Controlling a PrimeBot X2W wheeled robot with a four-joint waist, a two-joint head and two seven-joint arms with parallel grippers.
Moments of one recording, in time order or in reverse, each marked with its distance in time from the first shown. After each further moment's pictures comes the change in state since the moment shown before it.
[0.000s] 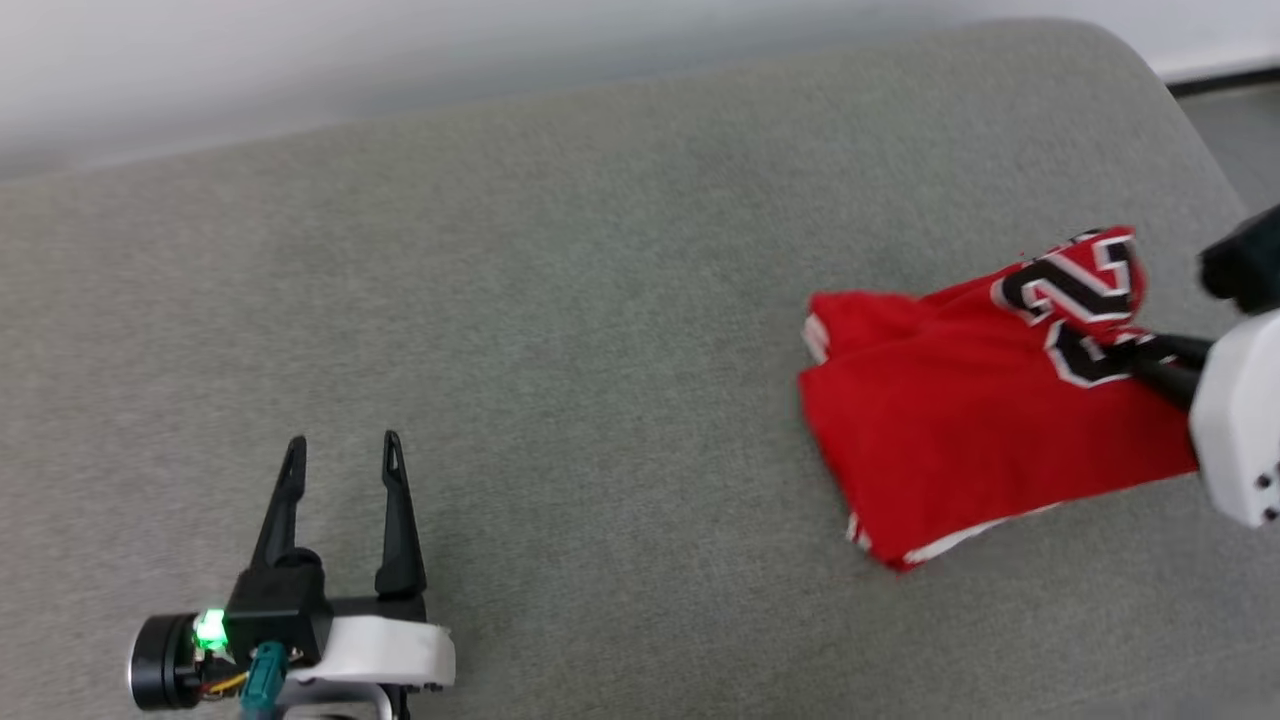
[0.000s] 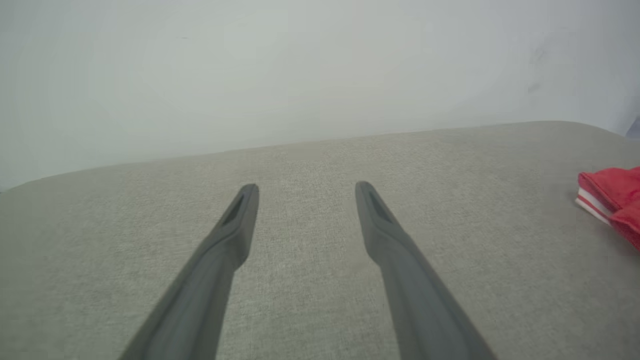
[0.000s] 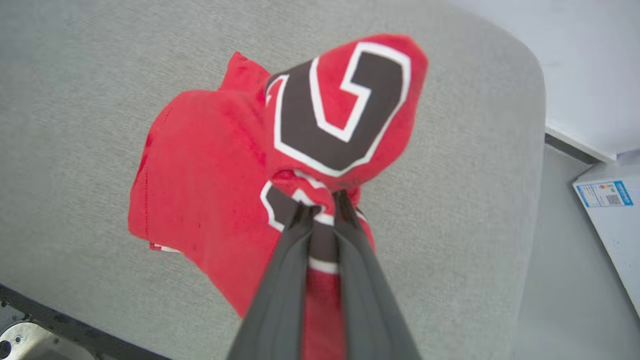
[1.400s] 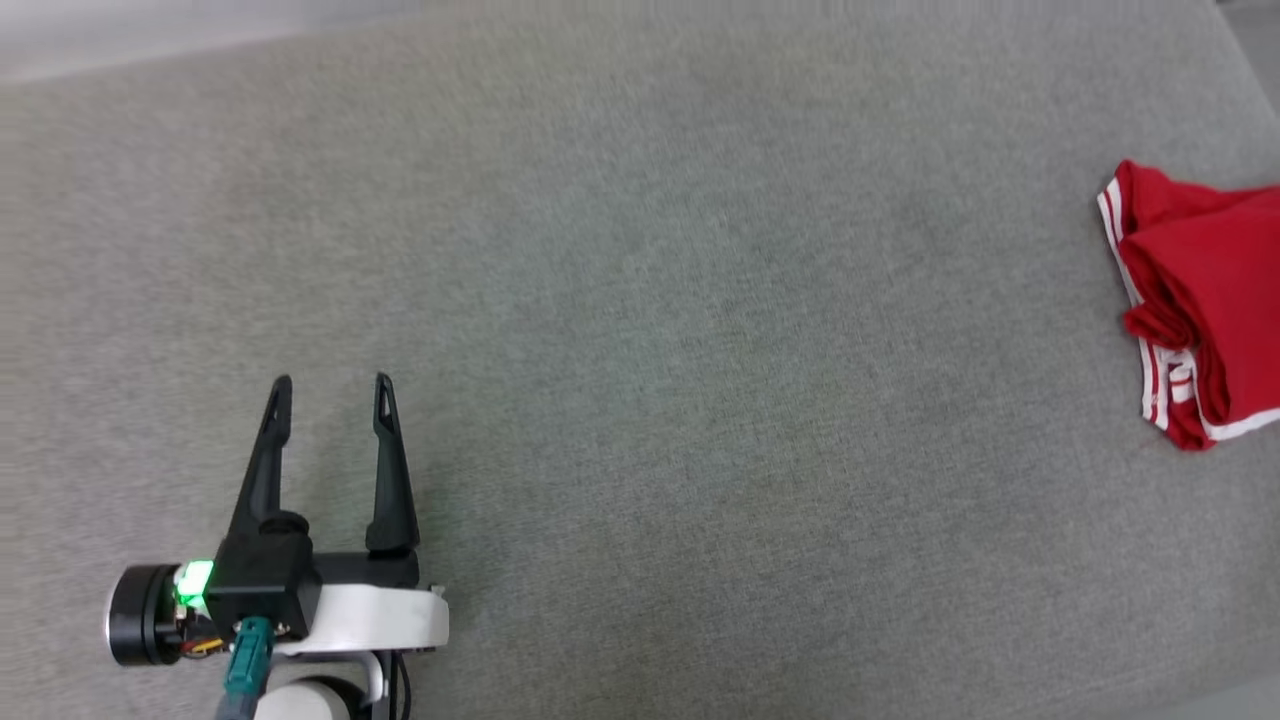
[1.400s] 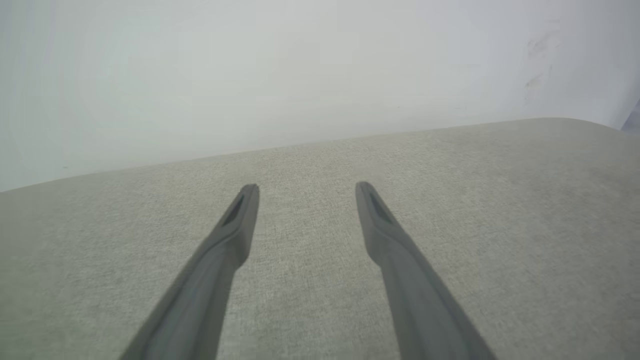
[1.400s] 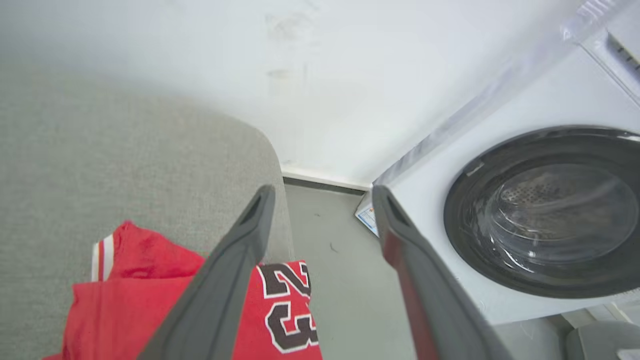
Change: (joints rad) left arm -0.072 0.030 -0.014 -0.062 0.009 -0.004 0.000; right arm -0.223 0.170 -0.413 0.722 -0.598 0.000 -0.593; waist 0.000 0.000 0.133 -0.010
